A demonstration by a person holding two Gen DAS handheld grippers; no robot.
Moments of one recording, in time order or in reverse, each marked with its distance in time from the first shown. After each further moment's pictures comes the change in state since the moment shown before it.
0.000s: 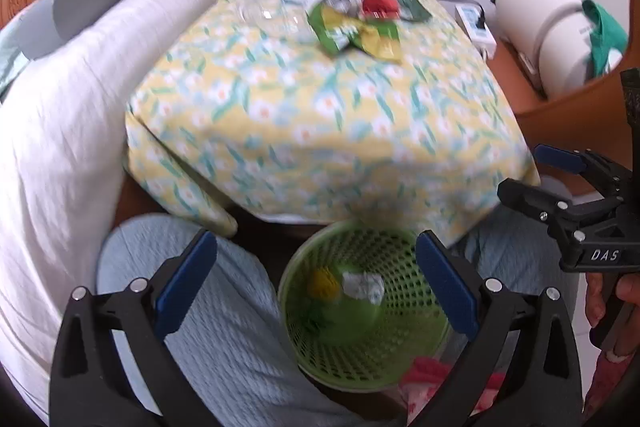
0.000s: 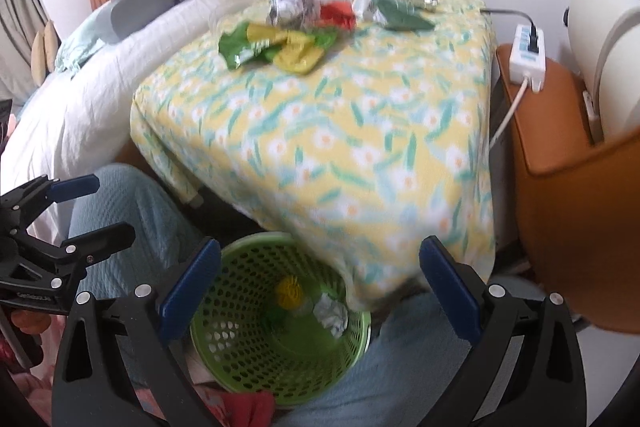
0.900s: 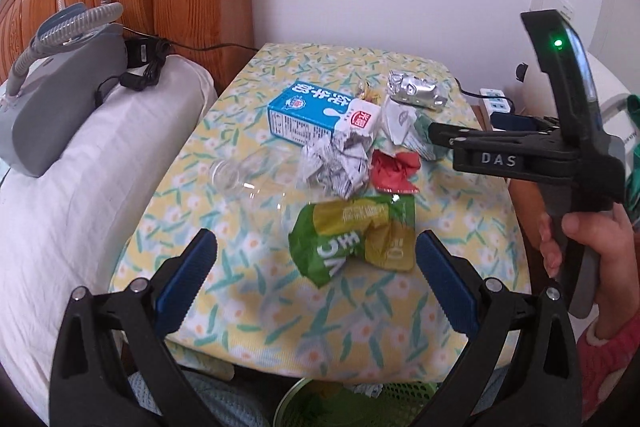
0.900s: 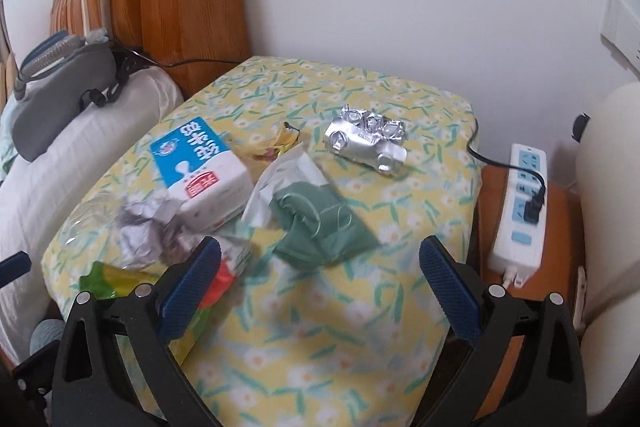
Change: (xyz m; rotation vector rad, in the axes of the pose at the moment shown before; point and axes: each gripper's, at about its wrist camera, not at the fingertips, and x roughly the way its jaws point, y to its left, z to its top) left arm 0.032 -0.018 0.152 -0.016 -0.161 0.047; right arm 0.089 -0.070 0.196 -0.030 -0.090 -0.121
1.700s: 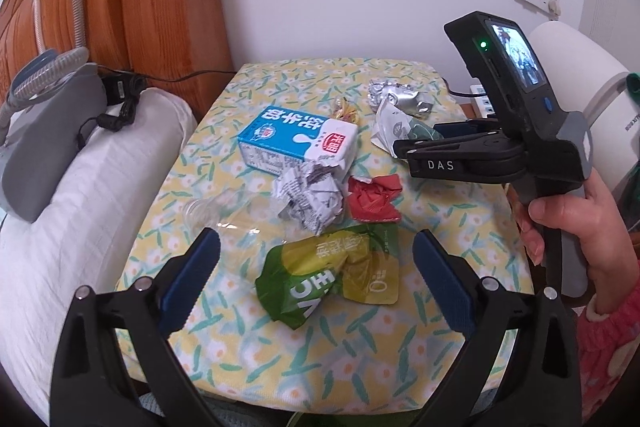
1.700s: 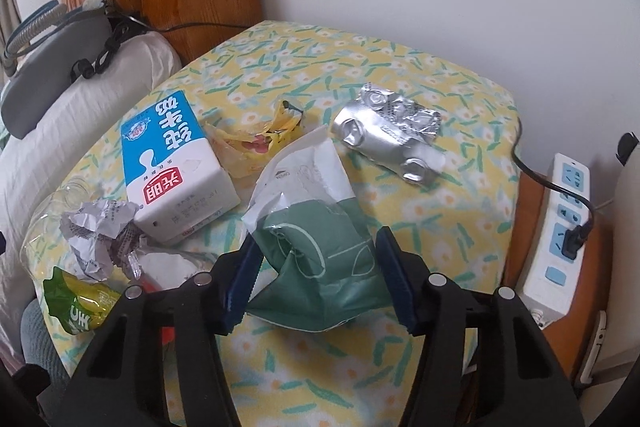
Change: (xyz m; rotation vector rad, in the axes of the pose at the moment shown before) left arm 0.013 -0.030 0.017 0.105 -0.035 0.003; right arm 0.039 -0.007 0.010 -0.030 0.077 0.048
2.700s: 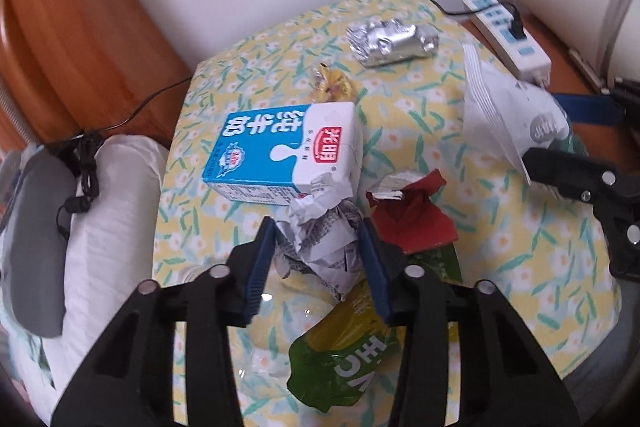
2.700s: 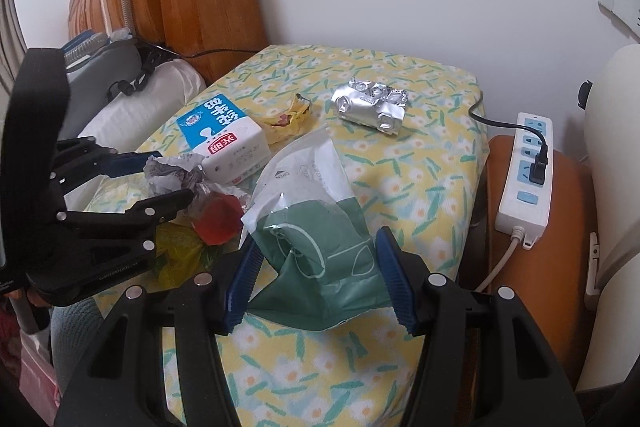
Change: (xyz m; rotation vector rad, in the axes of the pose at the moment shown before) left arm 0.074 -0.017 0.034 0.355 0.188 0.065; right arm -0.069 0.000 -0.055 0.086 -0.083 0.056
